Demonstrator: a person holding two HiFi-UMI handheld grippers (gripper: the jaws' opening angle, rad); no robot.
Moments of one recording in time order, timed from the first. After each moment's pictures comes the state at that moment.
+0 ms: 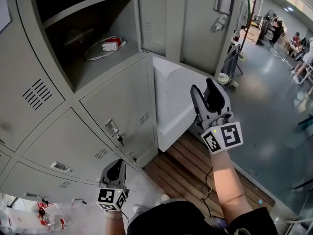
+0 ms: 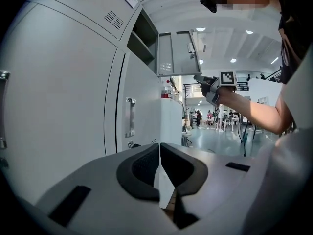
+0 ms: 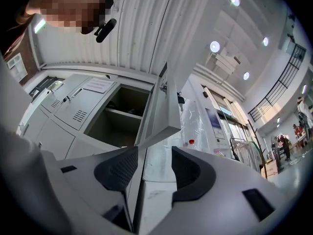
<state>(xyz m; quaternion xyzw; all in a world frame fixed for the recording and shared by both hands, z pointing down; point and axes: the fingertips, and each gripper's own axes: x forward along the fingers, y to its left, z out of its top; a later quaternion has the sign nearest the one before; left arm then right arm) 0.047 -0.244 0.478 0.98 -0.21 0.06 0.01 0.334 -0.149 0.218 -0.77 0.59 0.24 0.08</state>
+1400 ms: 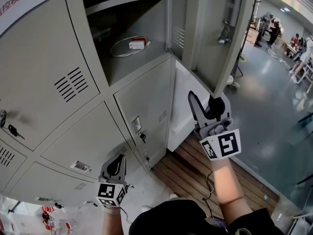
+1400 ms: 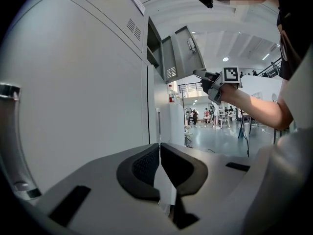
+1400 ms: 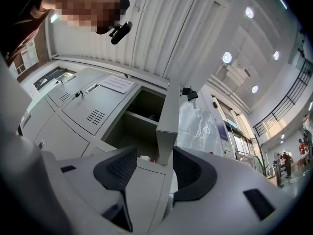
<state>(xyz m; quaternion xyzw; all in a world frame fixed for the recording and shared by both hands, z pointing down) -0.025 -0.308 0.458 0.98 -0.18 0.06 -0.03 0.213 -0.185 0.201 -0.76 0.58 0.30 0.04</state>
